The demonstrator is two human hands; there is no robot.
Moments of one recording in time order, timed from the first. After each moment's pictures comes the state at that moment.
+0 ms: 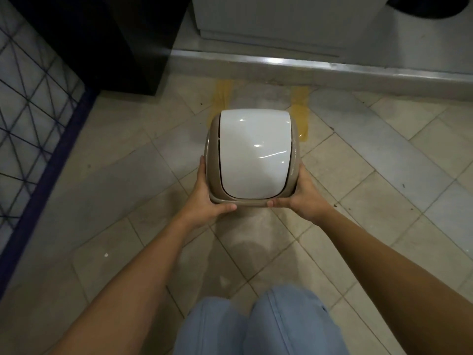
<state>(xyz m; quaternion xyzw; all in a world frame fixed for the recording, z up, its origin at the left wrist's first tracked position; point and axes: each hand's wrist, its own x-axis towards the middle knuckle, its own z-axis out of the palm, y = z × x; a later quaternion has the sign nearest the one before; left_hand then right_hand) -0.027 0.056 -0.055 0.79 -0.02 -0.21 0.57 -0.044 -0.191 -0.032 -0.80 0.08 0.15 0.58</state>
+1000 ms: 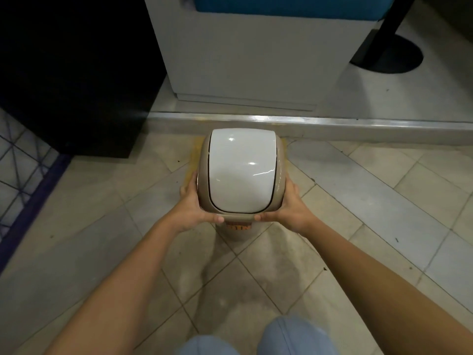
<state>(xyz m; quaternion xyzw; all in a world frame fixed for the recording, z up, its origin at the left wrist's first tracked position) 0.128 -0.013 -0.040 0.84 -0.03 -0.21 0.49 0.079 -0.261 -0.034 -0.82 0.09 0.12 0.55</state>
